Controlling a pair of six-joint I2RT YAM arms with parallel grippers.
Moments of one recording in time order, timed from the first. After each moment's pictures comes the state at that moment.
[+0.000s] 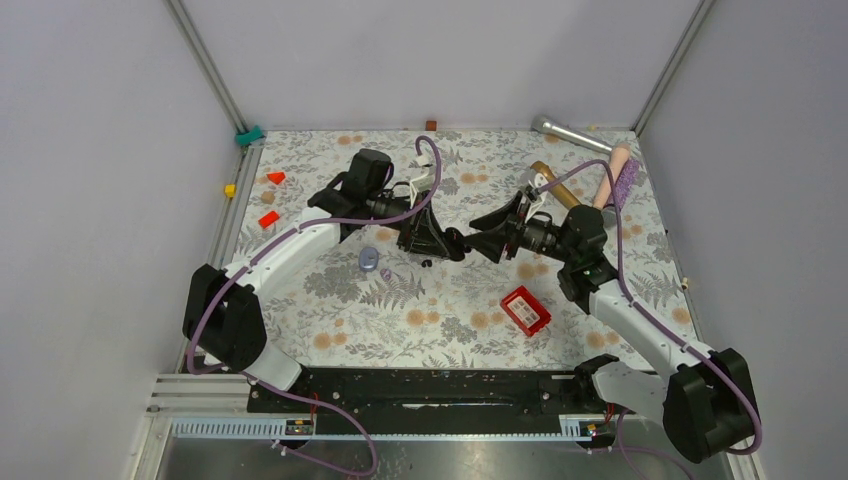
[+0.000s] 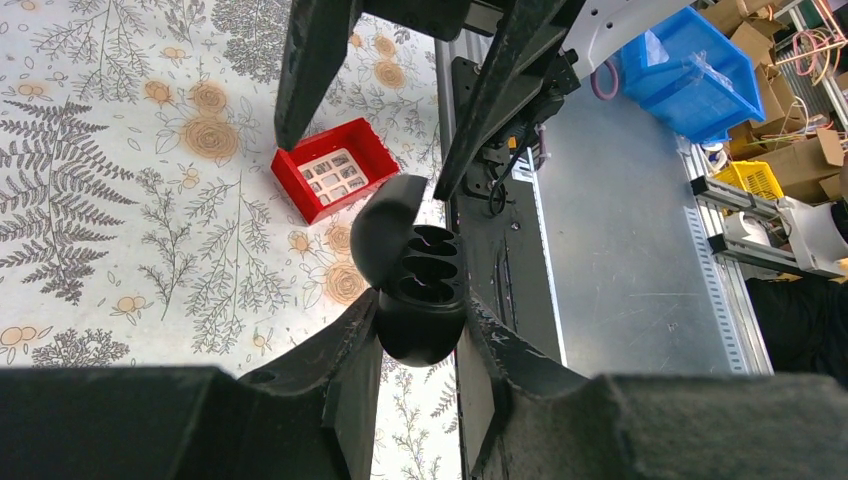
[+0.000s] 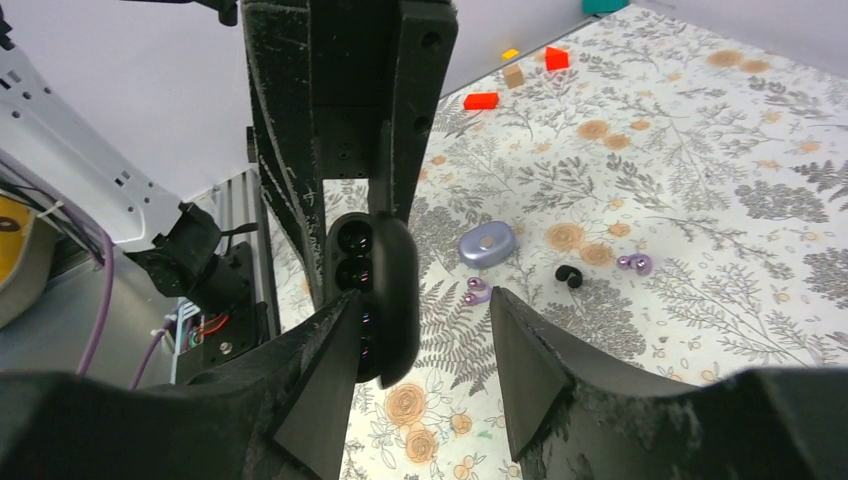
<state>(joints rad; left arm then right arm) -0.54 1.53 1.24 -0.36 1.16 0.10 0.39 1.09 0.61 0.53 -0.80 0.35</state>
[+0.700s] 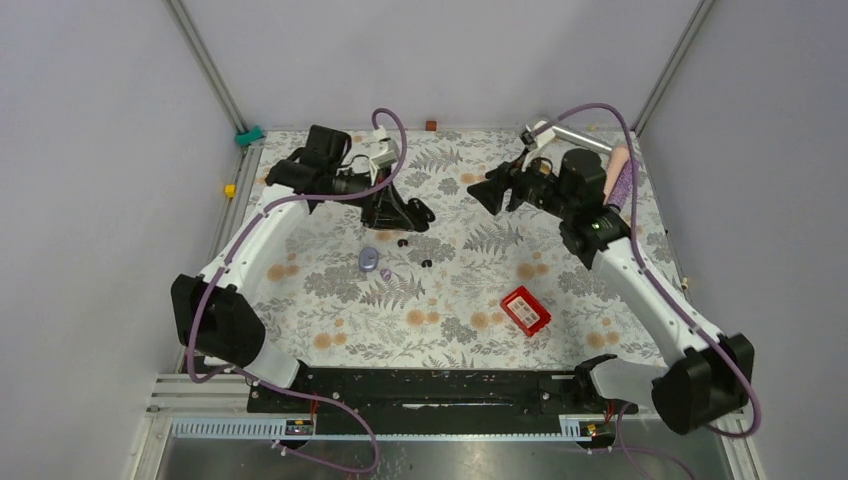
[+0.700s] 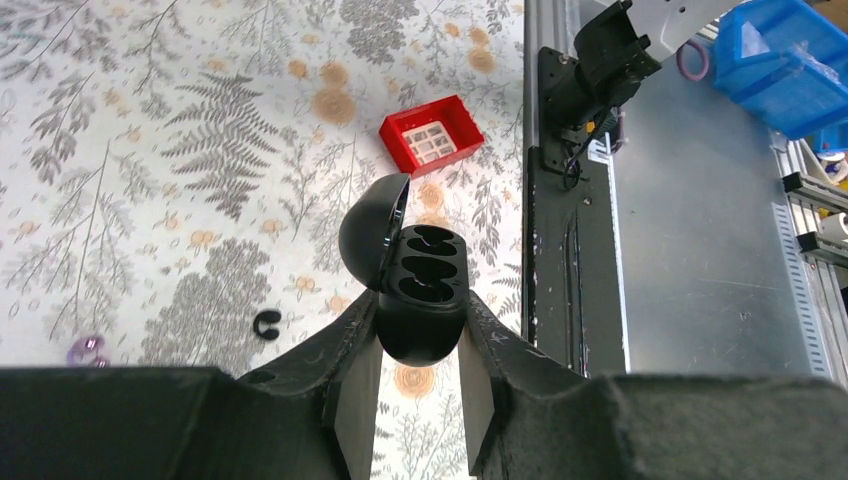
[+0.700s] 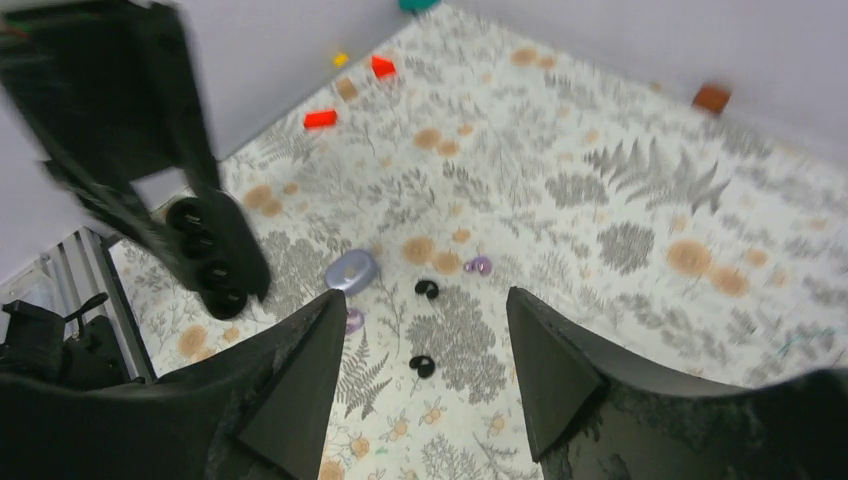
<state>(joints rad) -0.35 1.53 1.45 -0.75 1.16 0.41 0.37 1.17 1.03 0.03 -0.52 0.15</state>
